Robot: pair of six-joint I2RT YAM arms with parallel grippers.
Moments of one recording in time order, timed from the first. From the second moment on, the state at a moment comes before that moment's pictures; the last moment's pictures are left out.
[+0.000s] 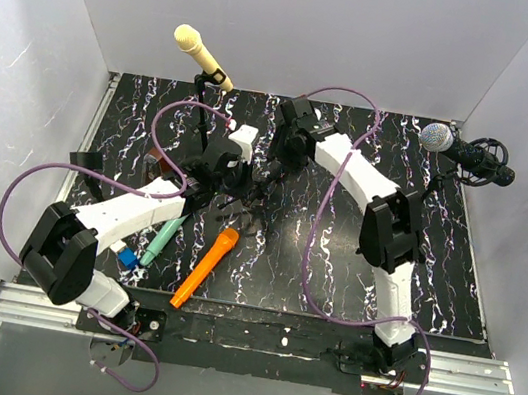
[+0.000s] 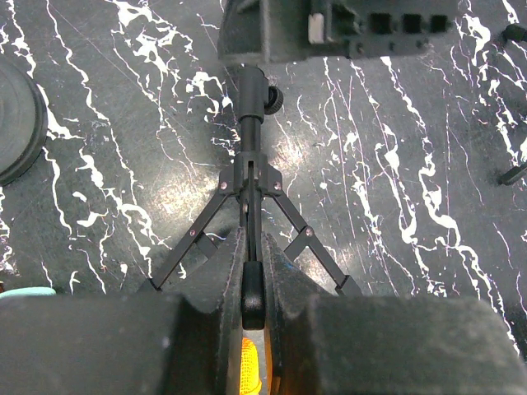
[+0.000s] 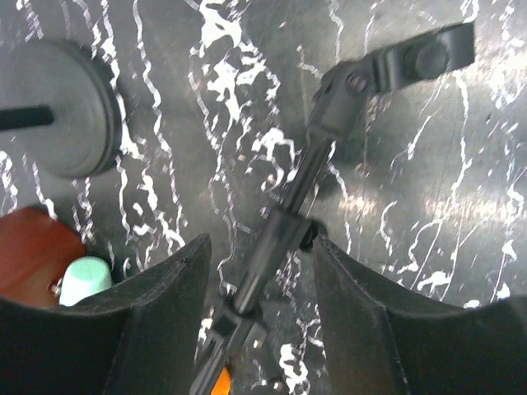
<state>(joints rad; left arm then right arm) -0.64 1.43 0.99 -0.13 -0.08 -0.30 0.64 2.13 1.93 -0.75 0.07 0.71</state>
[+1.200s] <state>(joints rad) -0.64 1.42 1.00 -0.14 -0.02 -0.19 0.54 2.34 2.07 -0.54 -0.09 0.66</state>
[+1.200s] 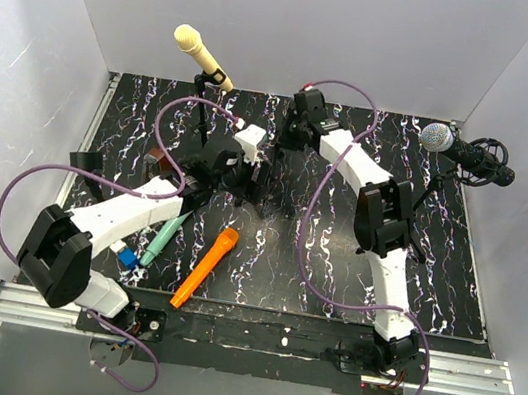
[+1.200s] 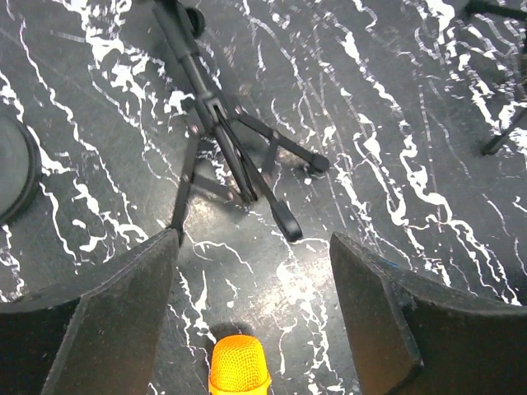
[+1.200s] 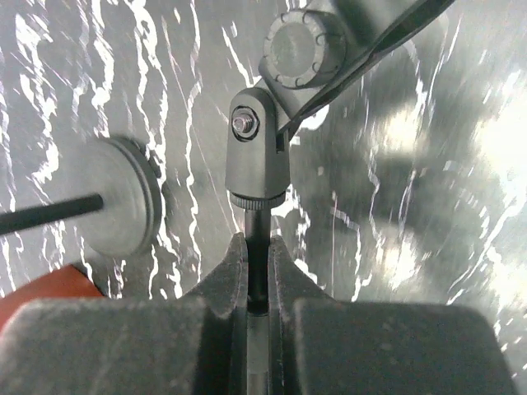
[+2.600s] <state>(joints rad) -0.64 1.32 1.13 -0.32 0.00 -0.04 0.43 2.00 1.30 0.80 -0.04 -0.17</state>
